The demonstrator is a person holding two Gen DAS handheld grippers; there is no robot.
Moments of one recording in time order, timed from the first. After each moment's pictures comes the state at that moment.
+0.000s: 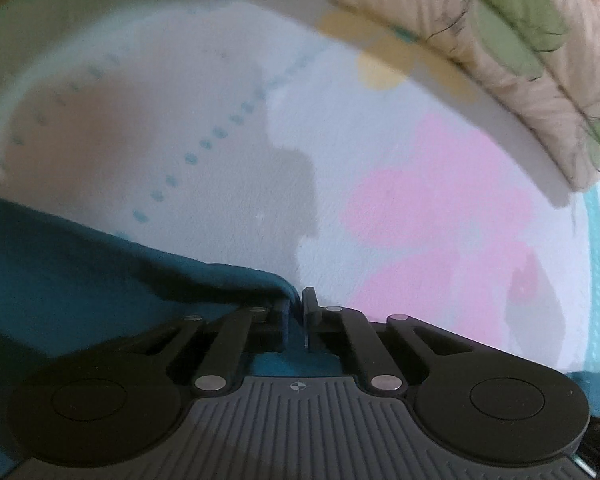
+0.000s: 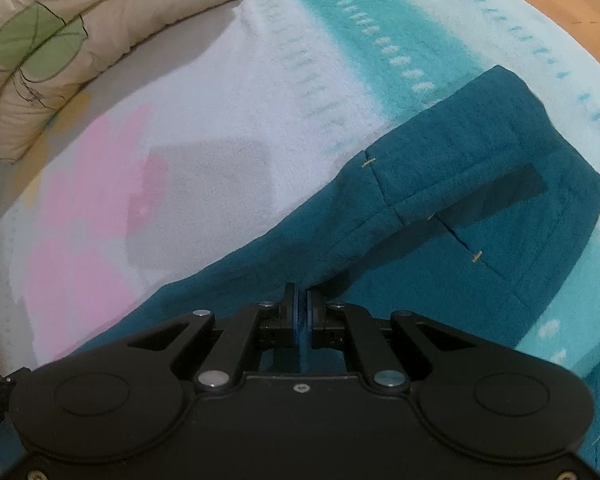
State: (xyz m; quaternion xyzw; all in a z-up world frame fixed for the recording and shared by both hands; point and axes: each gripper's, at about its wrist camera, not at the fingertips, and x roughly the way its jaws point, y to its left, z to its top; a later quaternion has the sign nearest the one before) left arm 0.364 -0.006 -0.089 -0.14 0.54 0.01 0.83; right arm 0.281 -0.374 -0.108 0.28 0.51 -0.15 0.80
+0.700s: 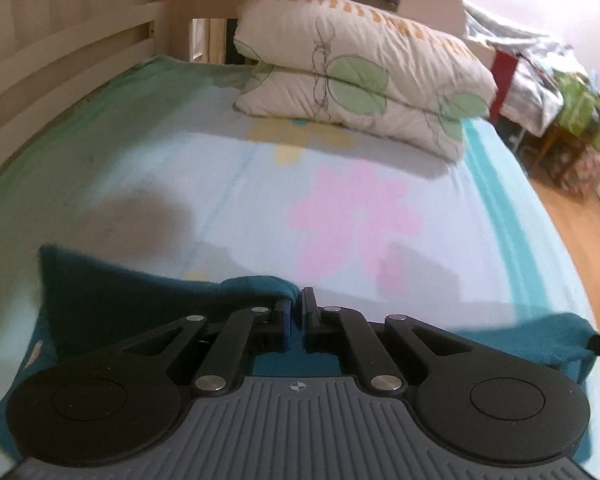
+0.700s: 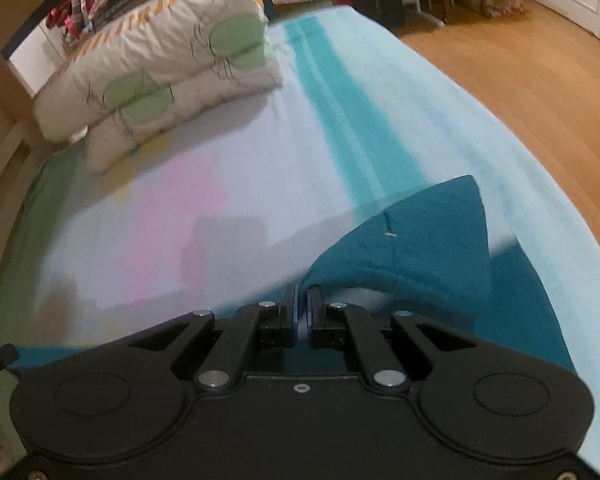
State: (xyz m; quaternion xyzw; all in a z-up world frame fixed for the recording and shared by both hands) left arm 0.153 -0.009 0.047 -0.01 0.41 -0.08 0.91; right arm 0.070 -0.356 0.024 0.25 0.44 -0.13 0.85
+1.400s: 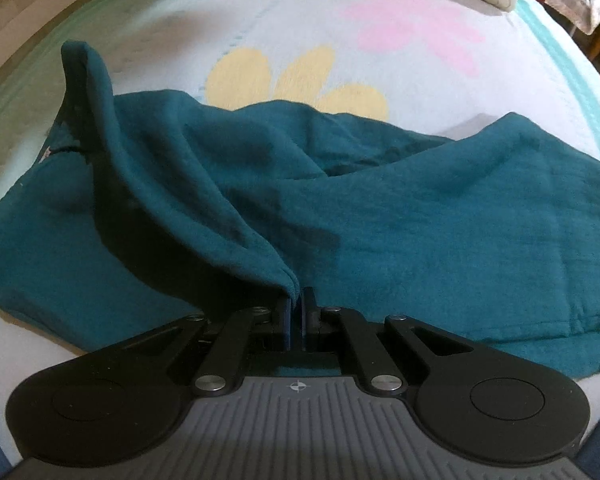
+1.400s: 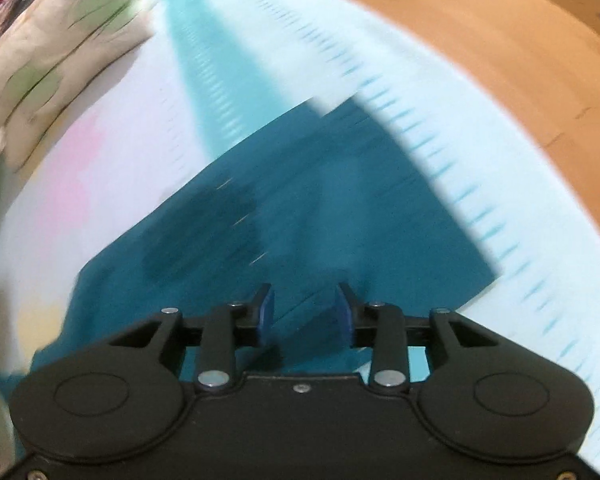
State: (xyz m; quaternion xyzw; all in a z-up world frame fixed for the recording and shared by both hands) left arm 0.111 -0.001 -0.095 0.03 0.54 -0.01 0.84; right arm 0.004 -0.469 -0.057 0.32 0.49 -0.23 0.78
